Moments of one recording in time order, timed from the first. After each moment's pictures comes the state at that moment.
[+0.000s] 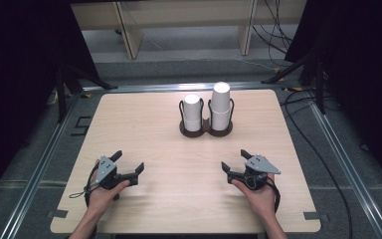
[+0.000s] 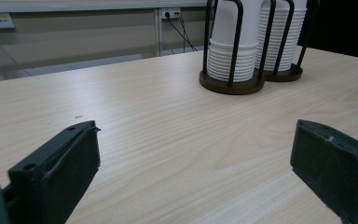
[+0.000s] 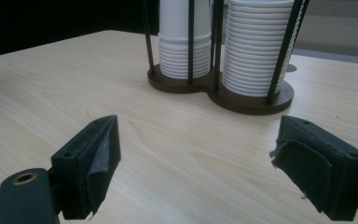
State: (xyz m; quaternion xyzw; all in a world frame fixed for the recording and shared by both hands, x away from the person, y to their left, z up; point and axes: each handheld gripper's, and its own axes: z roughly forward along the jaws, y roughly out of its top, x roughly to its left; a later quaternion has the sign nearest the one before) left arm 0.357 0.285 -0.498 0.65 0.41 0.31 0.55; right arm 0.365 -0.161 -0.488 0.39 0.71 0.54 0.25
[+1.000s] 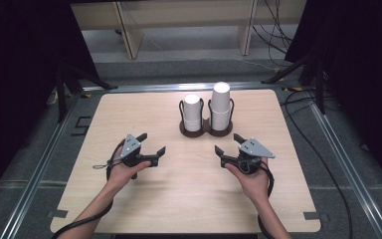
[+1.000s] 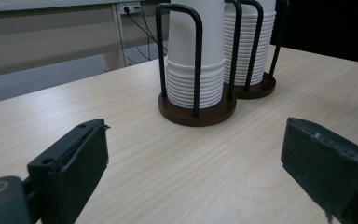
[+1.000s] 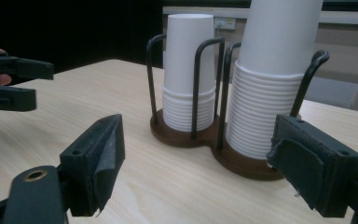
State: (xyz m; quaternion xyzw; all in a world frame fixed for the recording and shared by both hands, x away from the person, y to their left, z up) left arm 0.428 0.225 -0.475 0.71 0.35 0.27 0.55; right arm 0.393 -0.138 -0.449 0.37 0.69 0.56 0.27
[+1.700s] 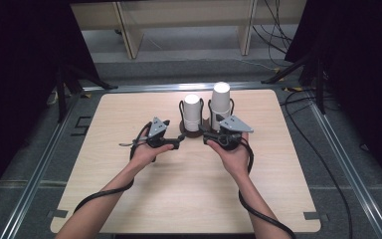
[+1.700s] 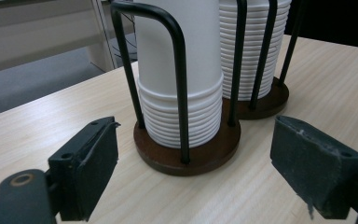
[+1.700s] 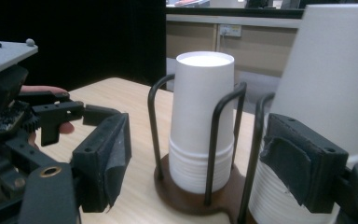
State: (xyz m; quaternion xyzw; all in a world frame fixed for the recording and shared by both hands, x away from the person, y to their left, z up) left arm 0.490 0.164 -0.473 0.74 0.33 0.26 0.53; right arm 0.452 -0.086 -0.421 0.36 0.69 0.57 0.27
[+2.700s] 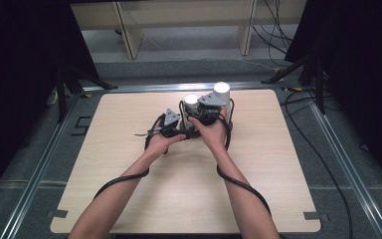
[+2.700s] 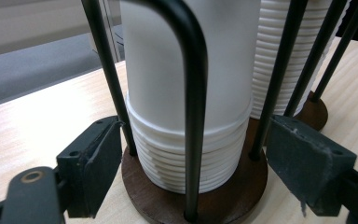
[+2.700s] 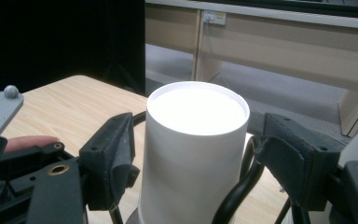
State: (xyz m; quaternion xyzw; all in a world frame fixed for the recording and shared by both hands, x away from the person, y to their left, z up) left arm 0.530 0.132 -0.484 0.74 0.36 0.25 0.51; right arm 0.531 -0.034 -0.413 0.38 0.70 0.52 0.31
